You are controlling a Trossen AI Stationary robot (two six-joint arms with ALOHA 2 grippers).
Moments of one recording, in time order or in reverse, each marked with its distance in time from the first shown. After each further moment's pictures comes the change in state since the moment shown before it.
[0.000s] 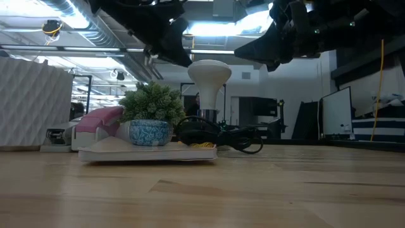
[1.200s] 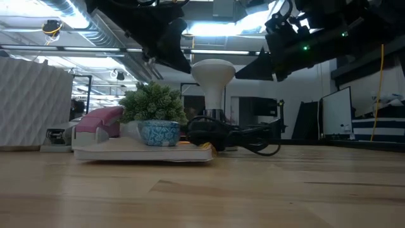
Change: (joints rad) left arm -0.048 0.026 0.000 -0.046 0.014 -0.085; right arm 0.000 0.079 -0.001 0.011 0.317 0.003
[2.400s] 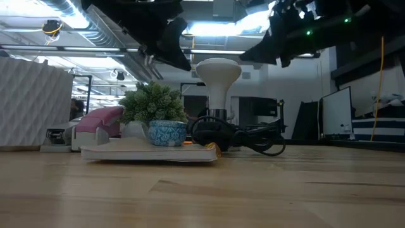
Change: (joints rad) left arm -0.043 0.003 0.000 0.007 -0.119 0.004; right arm -0.005 -0.132 0.003 -0.043 0.037 -0.034
